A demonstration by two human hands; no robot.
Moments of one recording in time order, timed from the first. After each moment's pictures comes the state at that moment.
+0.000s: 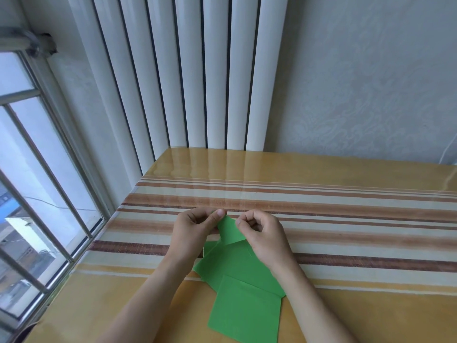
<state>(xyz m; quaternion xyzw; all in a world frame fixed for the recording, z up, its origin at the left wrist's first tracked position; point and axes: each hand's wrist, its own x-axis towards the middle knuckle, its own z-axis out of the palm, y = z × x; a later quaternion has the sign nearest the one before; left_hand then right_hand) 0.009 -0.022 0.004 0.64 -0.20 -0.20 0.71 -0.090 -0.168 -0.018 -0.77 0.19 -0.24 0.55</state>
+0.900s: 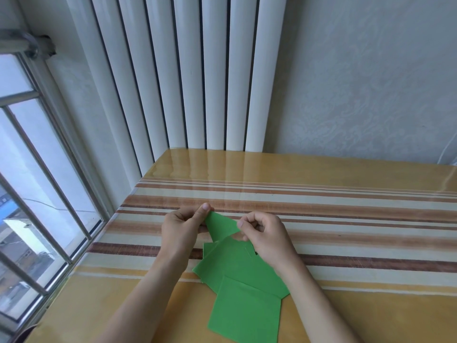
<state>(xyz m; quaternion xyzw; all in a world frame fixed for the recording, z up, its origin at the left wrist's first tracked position) 0.021 -0.018 0.003 0.66 -0.10 -0.15 0.73 -0.097 -0.170 -0.005 -0.79 0.21 -0.20 0.53</state>
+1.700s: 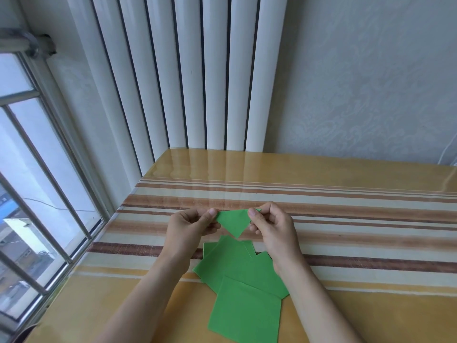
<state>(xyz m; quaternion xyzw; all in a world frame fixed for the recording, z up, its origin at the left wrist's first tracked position) 0.022 -0.015 -0.001 0.64 -0.15 -0.21 0.72 -0.095 -0.175 -0.007 -0.66 0.22 -0.31 0.65</state>
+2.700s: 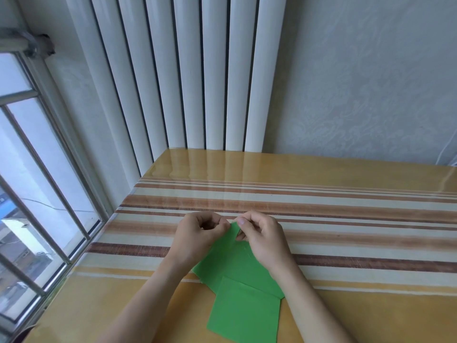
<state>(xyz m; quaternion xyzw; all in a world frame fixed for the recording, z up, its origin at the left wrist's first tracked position) 0.014 -0.020 0.000 0.74 -0.29 -0.17 0.59 -0.091 -0.169 -0.016 -0.80 0.18 -0.24 0.52</state>
